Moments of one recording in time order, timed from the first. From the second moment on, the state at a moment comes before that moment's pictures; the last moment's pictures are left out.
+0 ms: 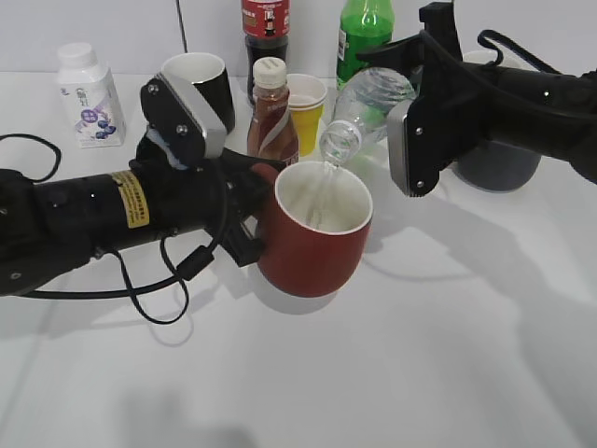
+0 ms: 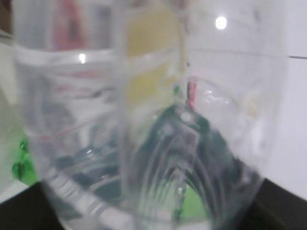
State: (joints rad) left arm -0.56 1.78 -0.70 0.54 -0.81 -0.10; right arm 0.33 1.75 -0.87 -0.70 -0.73 -1.10
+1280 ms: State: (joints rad) left arm -0.56 1.78 -0.70 0.53 -0.80 -0.10; right arm 0.33 1.75 -0.87 -0.66 -0.80 -1.24
